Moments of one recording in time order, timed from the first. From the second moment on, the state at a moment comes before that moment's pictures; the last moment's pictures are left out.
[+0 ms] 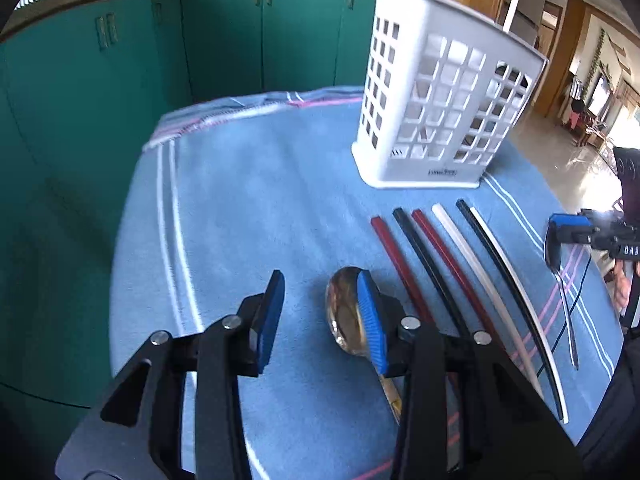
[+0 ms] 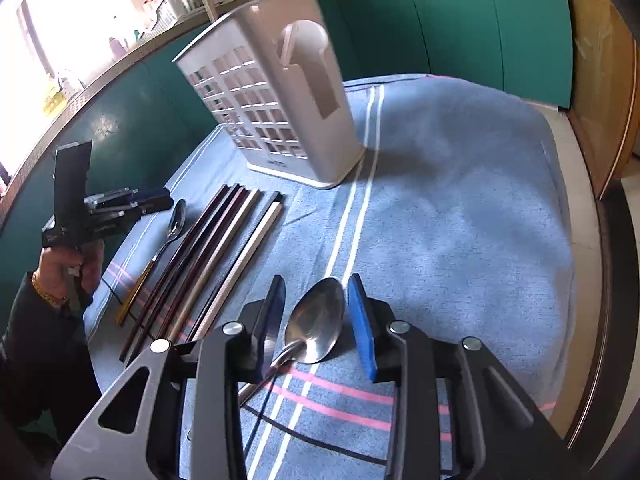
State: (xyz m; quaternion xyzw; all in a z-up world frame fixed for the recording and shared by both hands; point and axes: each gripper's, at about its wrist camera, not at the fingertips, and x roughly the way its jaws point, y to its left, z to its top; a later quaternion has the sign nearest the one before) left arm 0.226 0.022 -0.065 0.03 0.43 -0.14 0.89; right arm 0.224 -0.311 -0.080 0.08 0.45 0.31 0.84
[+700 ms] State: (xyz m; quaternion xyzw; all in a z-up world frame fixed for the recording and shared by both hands) left arm 0.196 0.002 -0.026 0.01 0.38 -0.18 0.91; right arm 0.201 -0.310 -0.038 0.10 0.39 0.33 0.85
